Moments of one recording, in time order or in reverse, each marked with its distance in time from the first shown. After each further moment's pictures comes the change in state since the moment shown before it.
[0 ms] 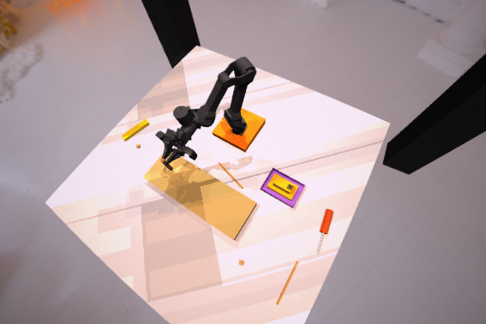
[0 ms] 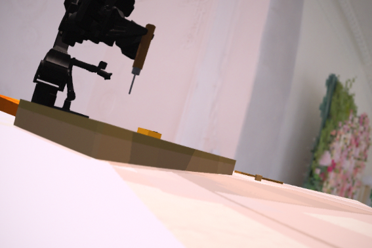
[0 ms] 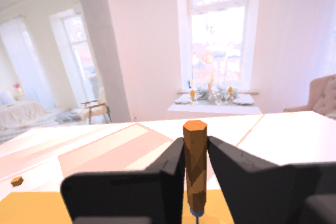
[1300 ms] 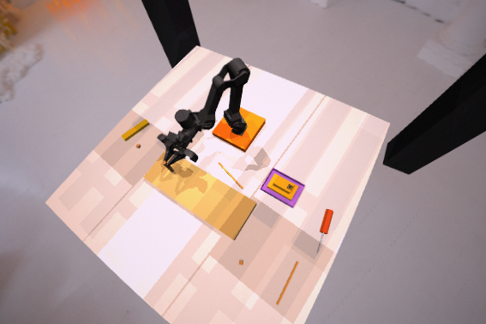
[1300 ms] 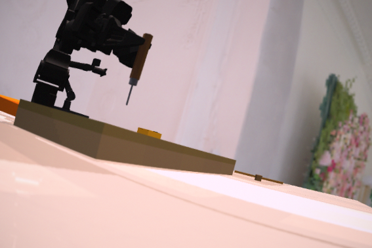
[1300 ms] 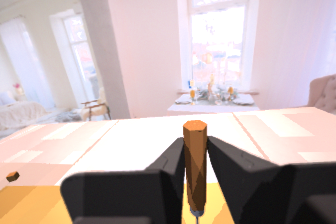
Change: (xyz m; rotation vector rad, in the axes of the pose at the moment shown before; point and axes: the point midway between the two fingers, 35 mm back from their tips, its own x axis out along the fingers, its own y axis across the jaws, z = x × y) arm 0.003 -0.001 -0.019 0.000 0.000 0.000
